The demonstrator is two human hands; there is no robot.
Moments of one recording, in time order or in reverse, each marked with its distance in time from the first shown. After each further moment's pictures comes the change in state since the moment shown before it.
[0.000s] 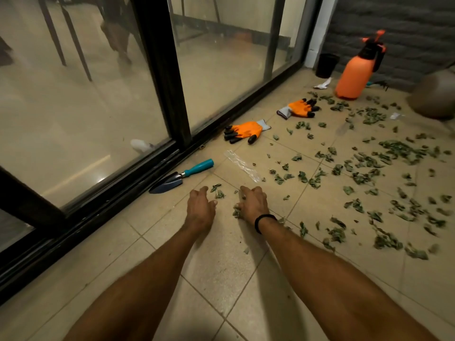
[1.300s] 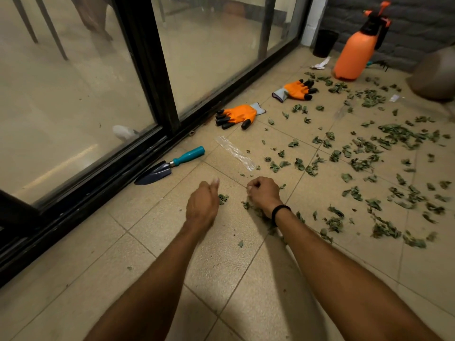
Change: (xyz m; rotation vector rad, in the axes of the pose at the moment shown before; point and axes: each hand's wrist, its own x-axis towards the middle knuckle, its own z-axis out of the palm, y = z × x) left_hand -0.010 0.019 0.029 -0.130 0.051 0.036; right_hand 0.014 0.040 -0.014 0.457 0.102 0.181
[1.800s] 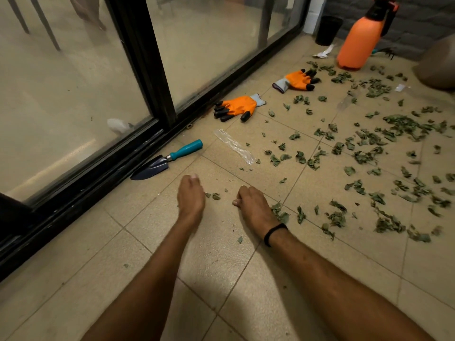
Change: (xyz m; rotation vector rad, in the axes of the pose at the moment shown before) left_hand 0.003 -0.007 -0.008 -0.498 0.120 -0.249; right_hand -0.046 0.018 0.024 -0.364 -0.091 -0.330
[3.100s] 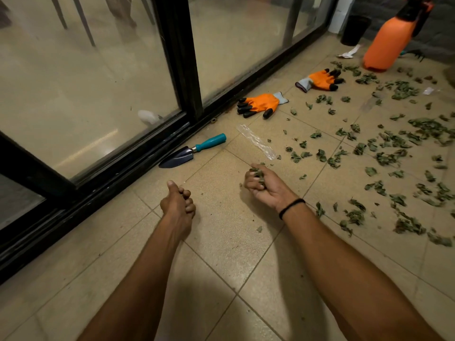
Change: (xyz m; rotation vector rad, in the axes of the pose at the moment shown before) left_hand -0.003 -0.018 -0.091 -0.672 0.195 -0.508; right_hand 0.030 -0.045 -0.022 1.844 -0.419 0.609
